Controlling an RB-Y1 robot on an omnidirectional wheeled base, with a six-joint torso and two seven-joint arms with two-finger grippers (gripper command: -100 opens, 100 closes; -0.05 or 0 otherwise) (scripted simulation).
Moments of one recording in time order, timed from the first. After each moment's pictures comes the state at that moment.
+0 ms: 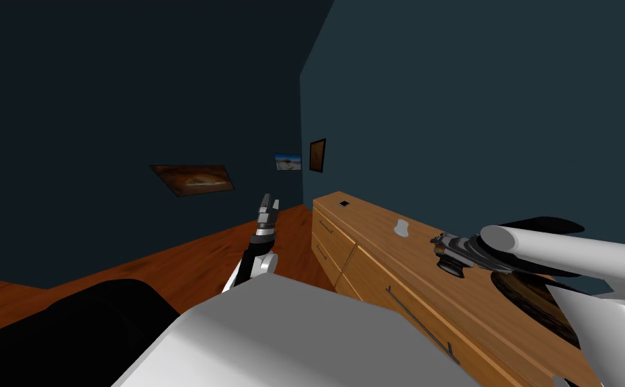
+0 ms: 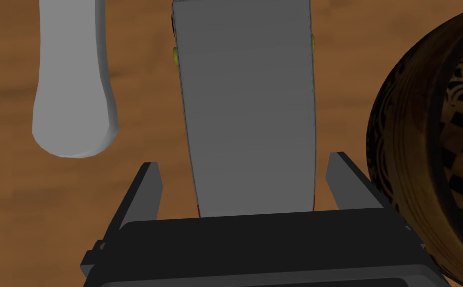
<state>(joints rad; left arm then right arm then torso) 0.47 -0.05 -0.06 -2.31 0.03 -0.49 -0.17 -0.15 -0.85 -0.62 -1.75 -0.47 1.69 -2.00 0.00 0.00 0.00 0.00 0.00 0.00</state>
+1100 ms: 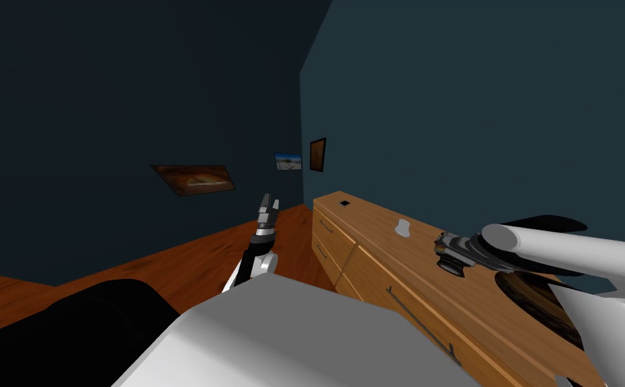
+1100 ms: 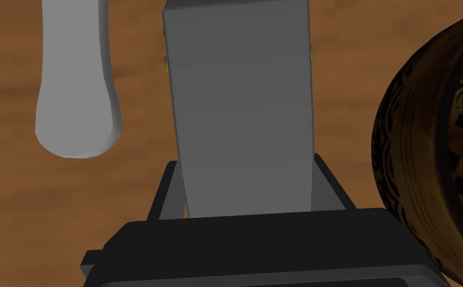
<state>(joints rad) 0.47 -0.05 -0.06 -2.31 0.03 -0.49 -0.17 -0.16 -0.86 -0.62 -1.75 -0.48 1.70 -2.00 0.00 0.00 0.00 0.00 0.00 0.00</state>
